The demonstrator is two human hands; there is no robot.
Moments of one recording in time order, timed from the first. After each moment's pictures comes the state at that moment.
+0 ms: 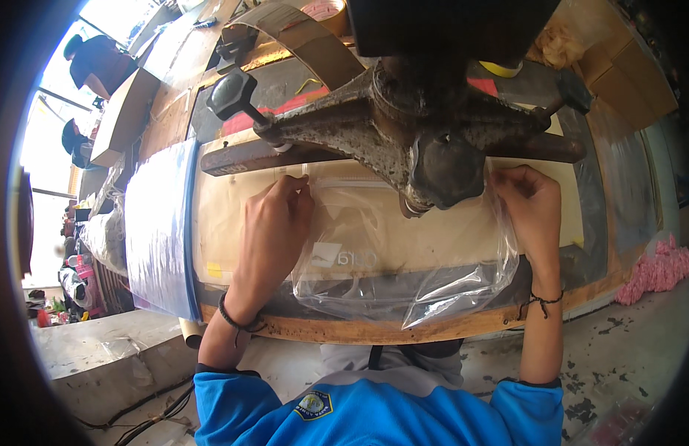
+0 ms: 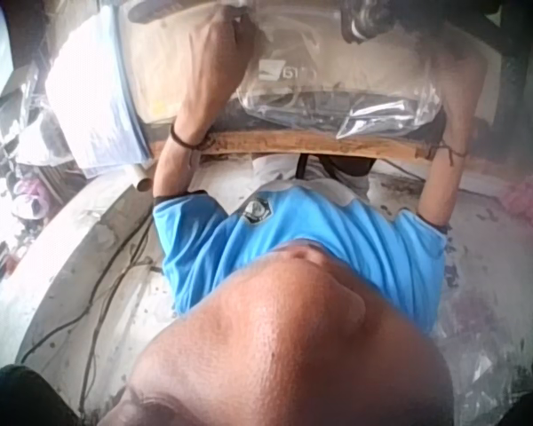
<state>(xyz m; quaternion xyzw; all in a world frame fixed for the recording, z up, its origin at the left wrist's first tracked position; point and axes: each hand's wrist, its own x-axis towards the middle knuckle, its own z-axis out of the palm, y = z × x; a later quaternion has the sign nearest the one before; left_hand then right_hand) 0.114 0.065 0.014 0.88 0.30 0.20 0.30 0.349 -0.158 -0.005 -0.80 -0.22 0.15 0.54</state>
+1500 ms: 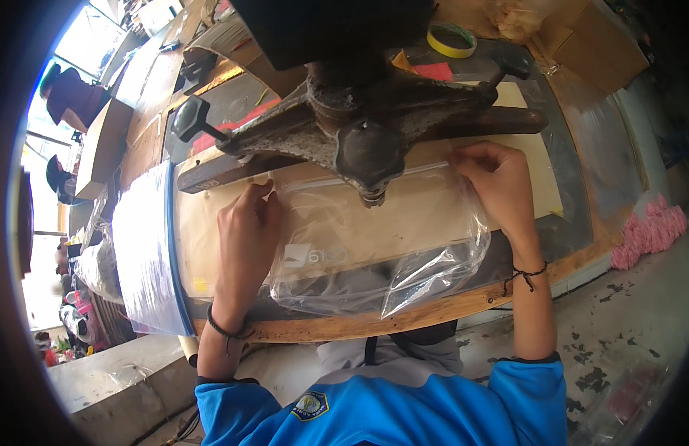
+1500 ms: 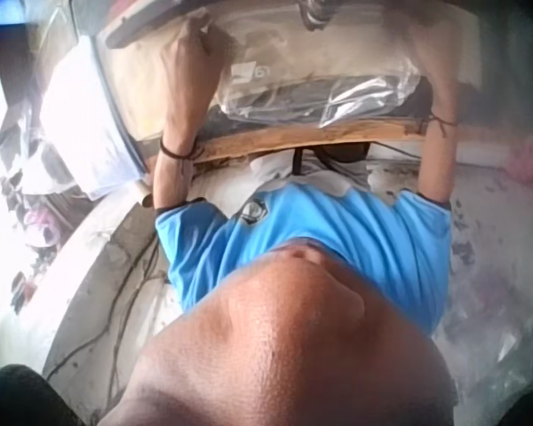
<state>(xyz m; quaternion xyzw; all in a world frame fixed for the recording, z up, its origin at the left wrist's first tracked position) 0.116 0.063 0.013 0.89 0.31 0.19 0.29 0.352 -0.162 0.001 -0.82 -0.22 0.17 0.51</state>
